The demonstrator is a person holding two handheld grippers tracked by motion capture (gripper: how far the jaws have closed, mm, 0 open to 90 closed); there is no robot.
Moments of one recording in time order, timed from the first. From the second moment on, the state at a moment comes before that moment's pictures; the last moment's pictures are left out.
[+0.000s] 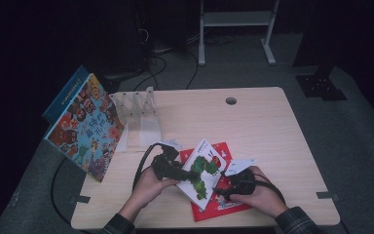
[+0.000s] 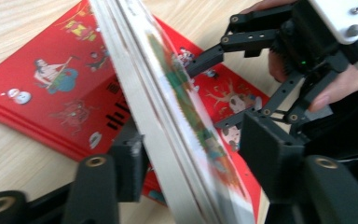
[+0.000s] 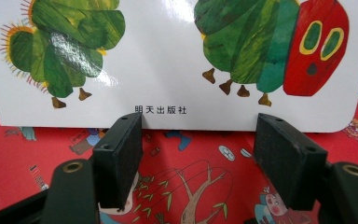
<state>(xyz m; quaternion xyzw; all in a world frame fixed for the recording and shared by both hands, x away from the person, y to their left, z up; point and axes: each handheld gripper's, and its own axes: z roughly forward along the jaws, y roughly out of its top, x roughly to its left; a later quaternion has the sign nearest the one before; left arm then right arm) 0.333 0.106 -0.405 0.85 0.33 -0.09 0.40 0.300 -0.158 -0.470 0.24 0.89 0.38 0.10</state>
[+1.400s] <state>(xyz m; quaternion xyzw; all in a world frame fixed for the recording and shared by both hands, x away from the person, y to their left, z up) 0.335 0.107 -0.367 0.88 0.29 -0.03 0.39 0.299 -0.159 -0.470 0.23 0.89 0.38 0.10</state>
